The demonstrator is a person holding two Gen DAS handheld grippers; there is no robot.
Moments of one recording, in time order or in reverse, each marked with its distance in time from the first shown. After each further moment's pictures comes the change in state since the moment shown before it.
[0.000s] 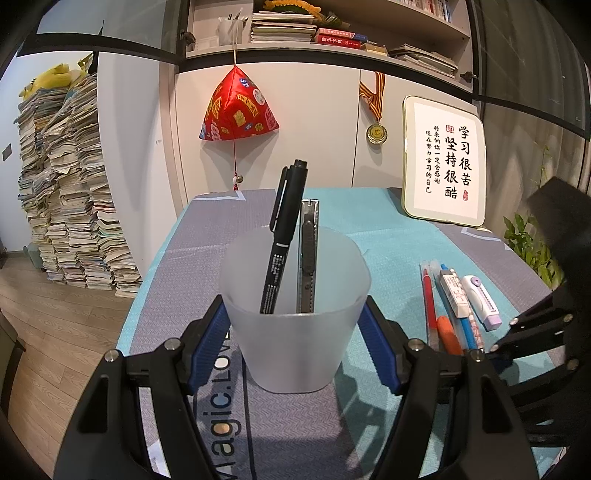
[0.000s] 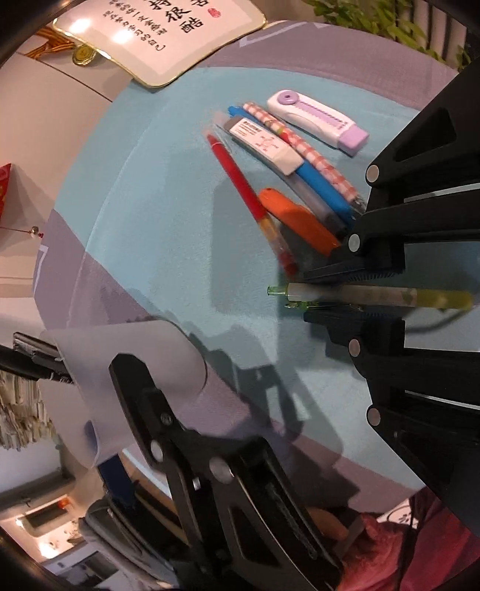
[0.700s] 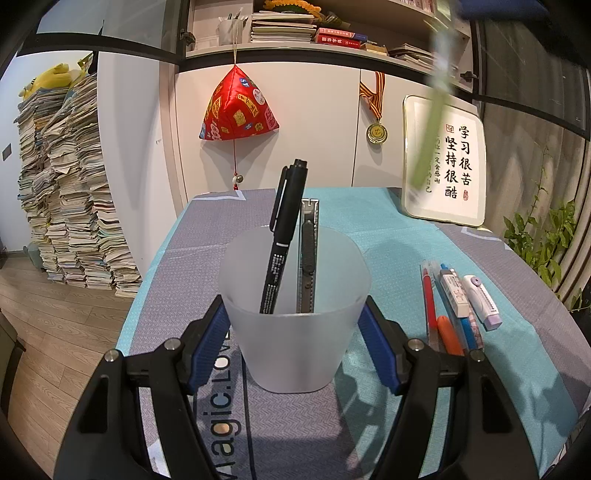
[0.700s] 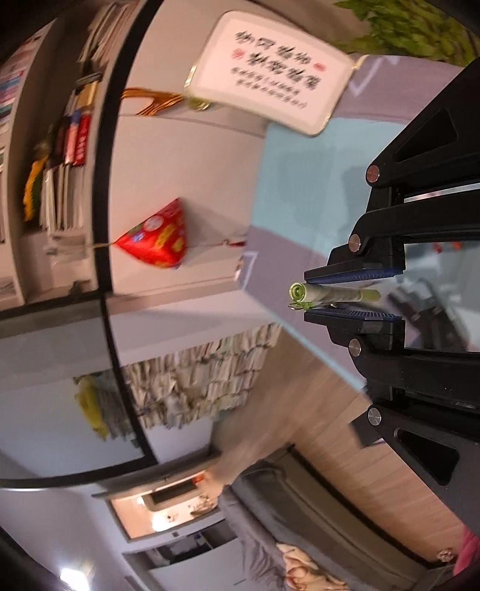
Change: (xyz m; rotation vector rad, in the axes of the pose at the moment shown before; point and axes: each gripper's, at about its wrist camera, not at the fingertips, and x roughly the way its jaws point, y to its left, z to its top) left arm 0.001 -0.001 0.000 0.000 0.001 0.000; right arm -0.184 -0.003 0.071 0.132 -0.601 0.100
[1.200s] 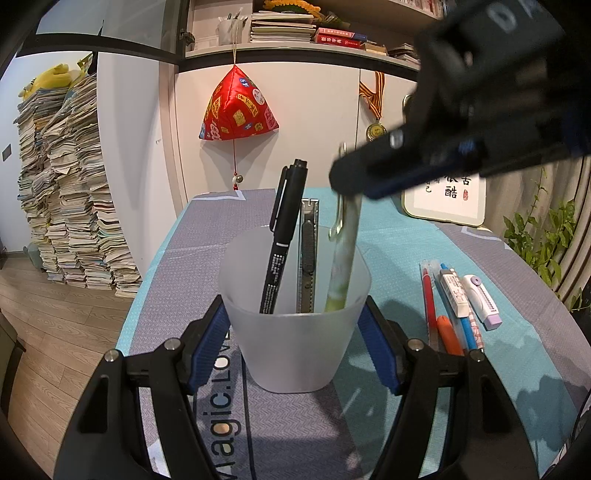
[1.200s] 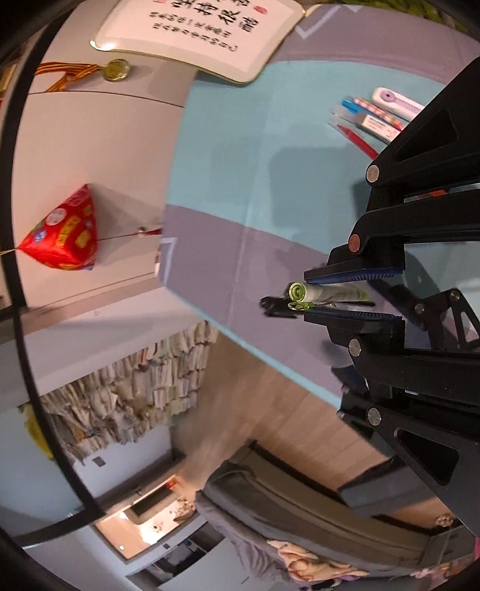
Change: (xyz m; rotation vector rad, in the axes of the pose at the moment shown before) left arm 0.000 0.000 0.000 0.000 0.000 0.000; right arm 0.109 -0.008 -0.041 0.111 0.274 0.038
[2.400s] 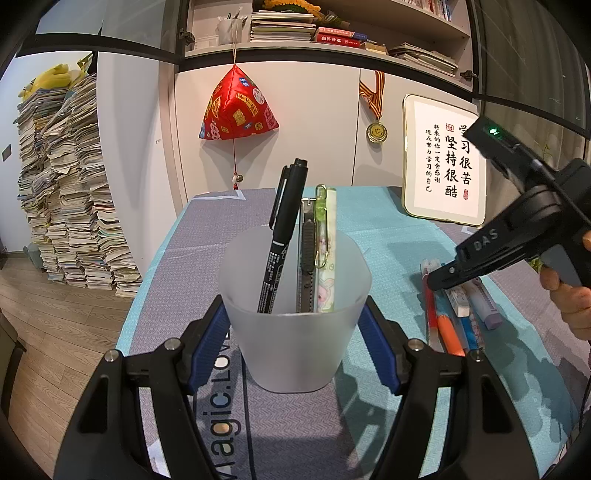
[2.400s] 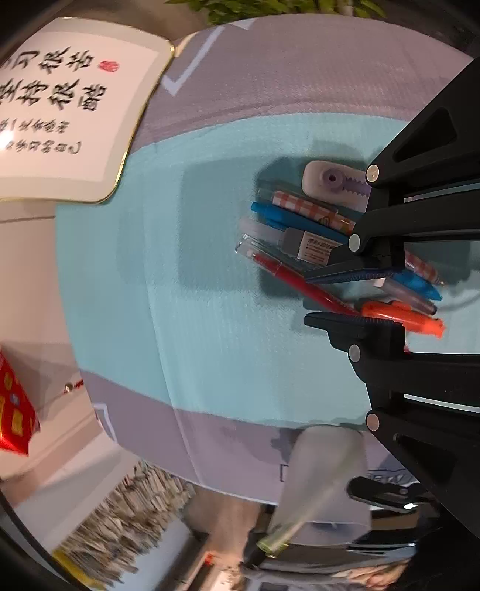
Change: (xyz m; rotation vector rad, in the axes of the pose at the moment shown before) left arm 0.002 -0.001 0.001 0.000 0.004 0.001; right arm 0.047 -0.133 -0.038 0.356 0.252 -0.214
